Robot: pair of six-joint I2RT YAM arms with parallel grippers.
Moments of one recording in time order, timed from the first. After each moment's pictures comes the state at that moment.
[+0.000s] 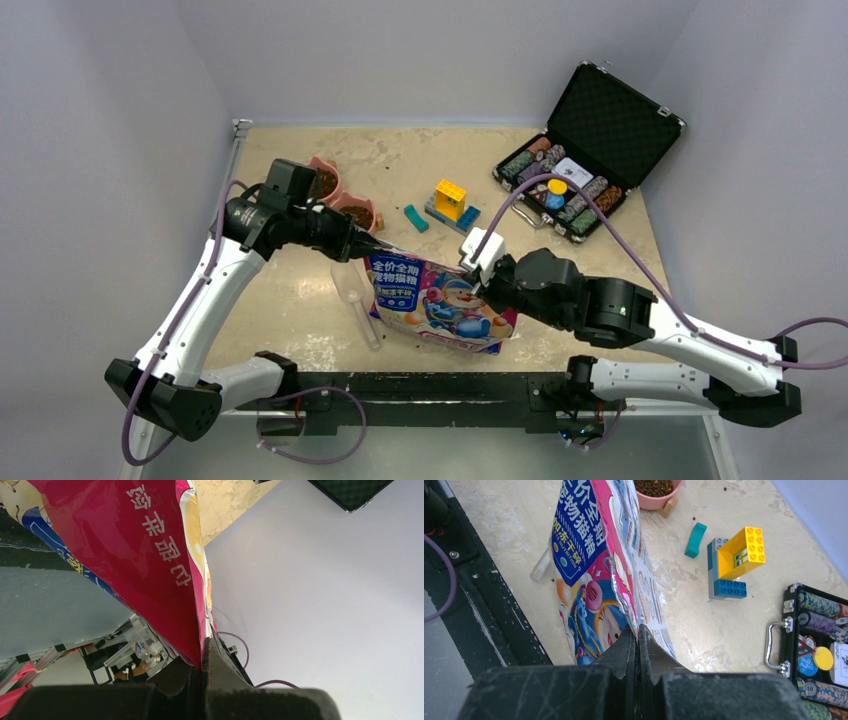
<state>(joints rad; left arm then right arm) -0.37 1.17 1.32 -1.09 0.59 -1.59 1.22 0.88 1.11 -0.70 0.34 -0.06</state>
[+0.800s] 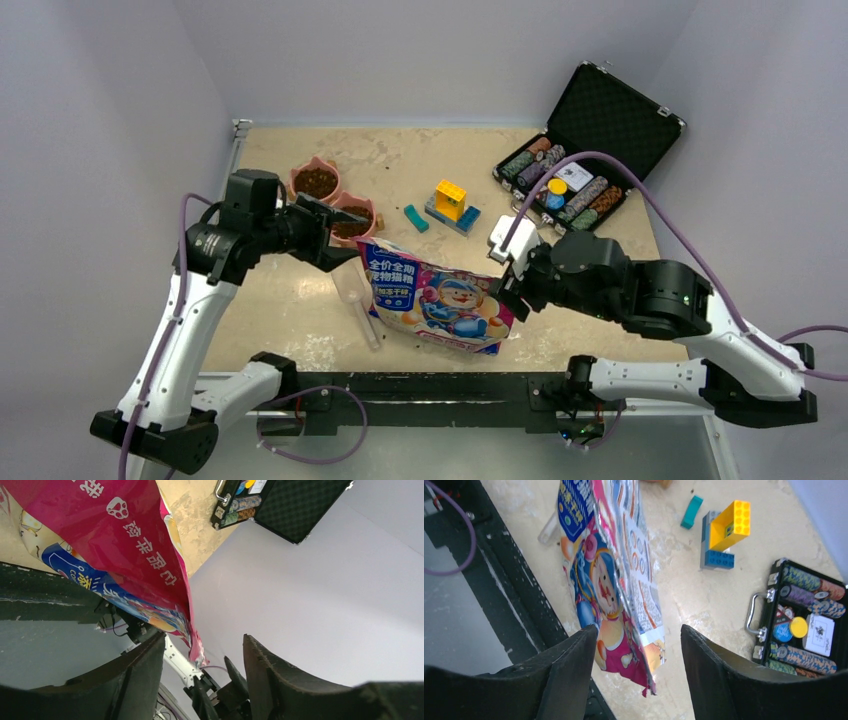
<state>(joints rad) -0.28 1.02 1.30 -1.07 0.46 -1.59 1.20 0.92 1.42 -1.08 0.26 -0.07</state>
